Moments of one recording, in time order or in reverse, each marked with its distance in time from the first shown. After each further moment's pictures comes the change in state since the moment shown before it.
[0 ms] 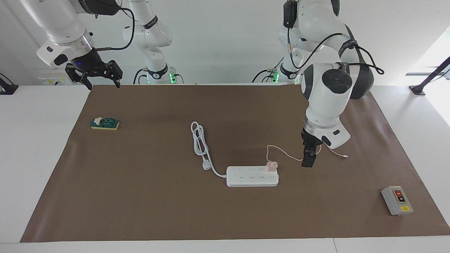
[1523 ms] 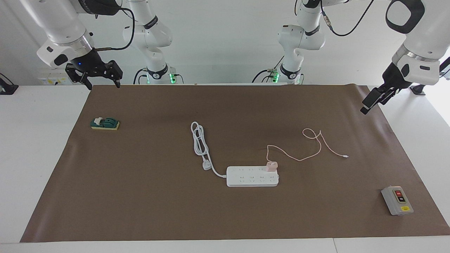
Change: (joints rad) left arm 0.261 -0.321 -0.007 -0.005 0.001 -0.270 0.994; right arm 0.000 0.000 0.000 0.000 0.000 0.000 0.000
